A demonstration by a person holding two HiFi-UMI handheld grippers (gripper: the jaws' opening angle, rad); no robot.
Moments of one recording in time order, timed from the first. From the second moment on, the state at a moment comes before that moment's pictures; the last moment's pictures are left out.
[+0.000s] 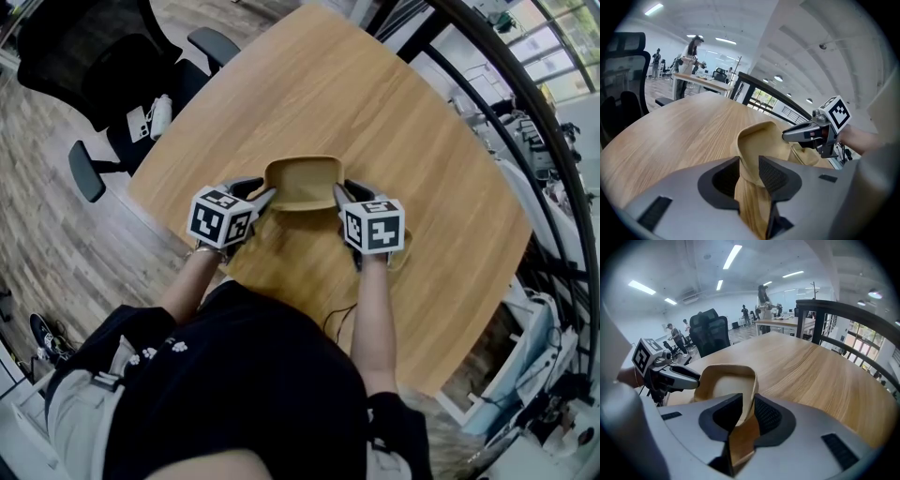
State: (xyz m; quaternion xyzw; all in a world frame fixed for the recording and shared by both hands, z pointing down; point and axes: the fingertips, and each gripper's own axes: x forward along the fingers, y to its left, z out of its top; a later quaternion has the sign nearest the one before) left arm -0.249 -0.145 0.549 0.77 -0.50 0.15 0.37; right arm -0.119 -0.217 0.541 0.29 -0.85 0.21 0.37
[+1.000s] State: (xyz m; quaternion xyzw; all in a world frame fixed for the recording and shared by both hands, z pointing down) left arm -0.153 -0.152 0.487 0.84 -0.43 0.16 0.29; right arm -0.009 -0.181 0.477 0.40 -0.85 0.21 0.28
